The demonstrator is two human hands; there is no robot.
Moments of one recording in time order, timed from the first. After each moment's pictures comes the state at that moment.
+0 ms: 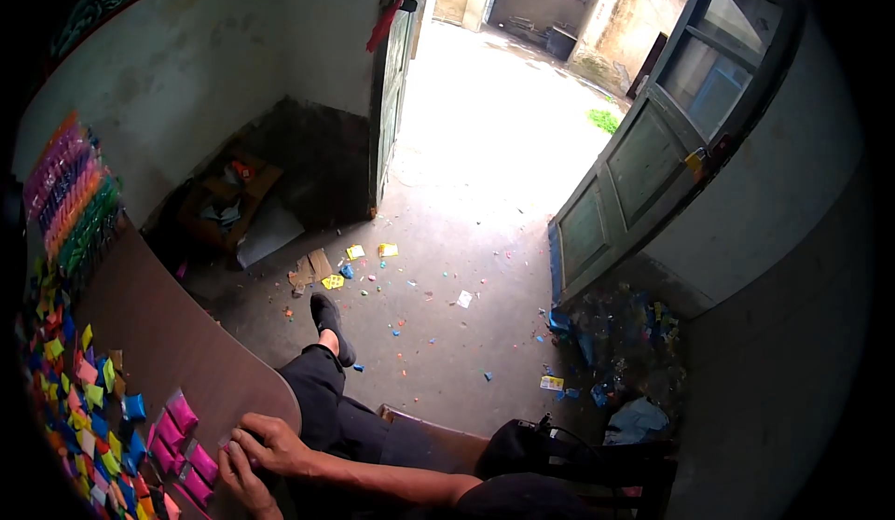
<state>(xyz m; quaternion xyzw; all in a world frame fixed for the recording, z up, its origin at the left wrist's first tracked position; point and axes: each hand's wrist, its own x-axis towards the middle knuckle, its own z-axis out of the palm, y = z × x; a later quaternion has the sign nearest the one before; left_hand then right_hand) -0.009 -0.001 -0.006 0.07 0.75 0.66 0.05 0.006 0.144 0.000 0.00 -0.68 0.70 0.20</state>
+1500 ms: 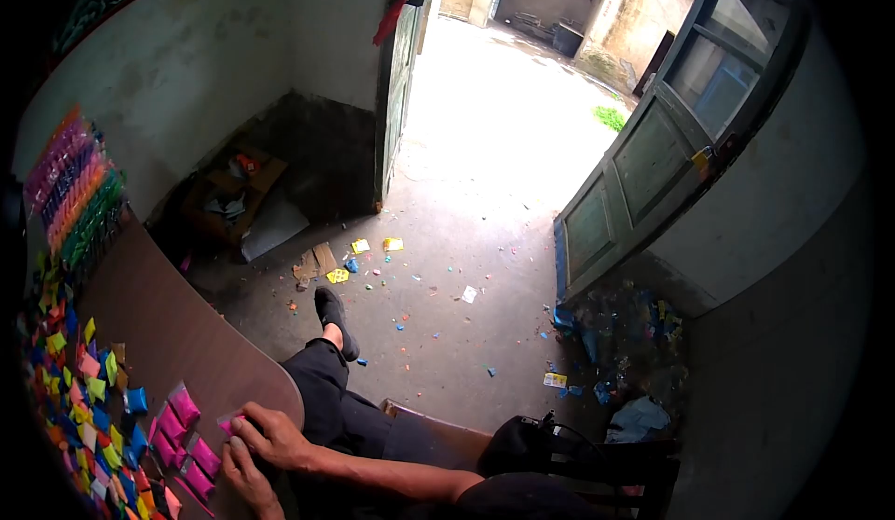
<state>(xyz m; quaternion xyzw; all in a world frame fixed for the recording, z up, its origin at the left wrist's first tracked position) -0.001 0.011 0.017 0.07 0.83 0.56 0.01 0.005 0.144 0.009 -0.03 -0.66 0.73 0.17</state>
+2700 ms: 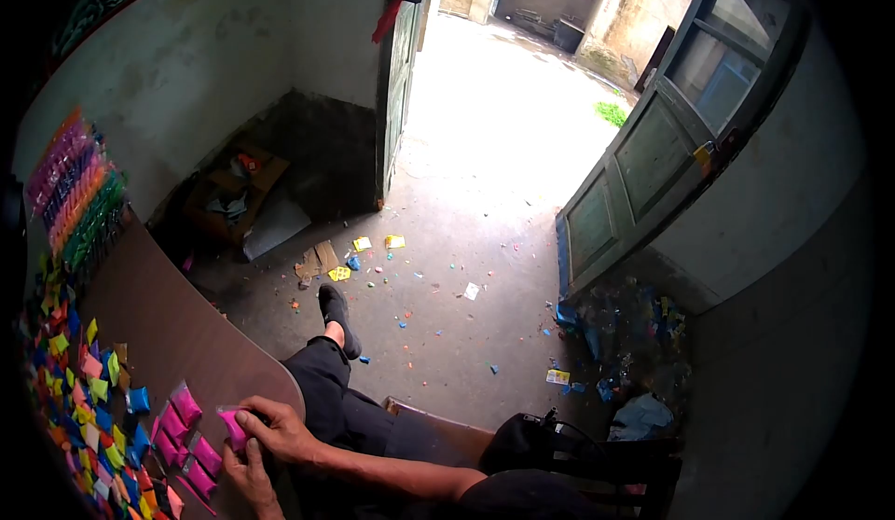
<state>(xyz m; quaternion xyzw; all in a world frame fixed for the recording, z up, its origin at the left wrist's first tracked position) -0.002 0.015 0.008 0.13 0.76 0.63 0.01 0.005 0.147 0.007 -0.05 -0.57 0.81 0.15</state>
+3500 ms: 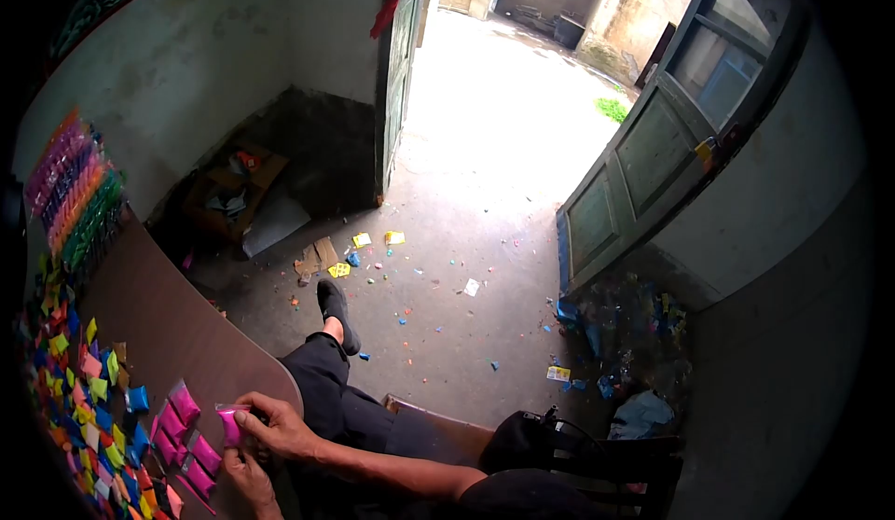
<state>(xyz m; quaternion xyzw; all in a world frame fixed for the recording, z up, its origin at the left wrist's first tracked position) -0.004 -0.002 -0.014 0.08 0.74 0.66 0.08 0.008 0.158 0.007 -0.05 -0.51 0.86 0.03</state>
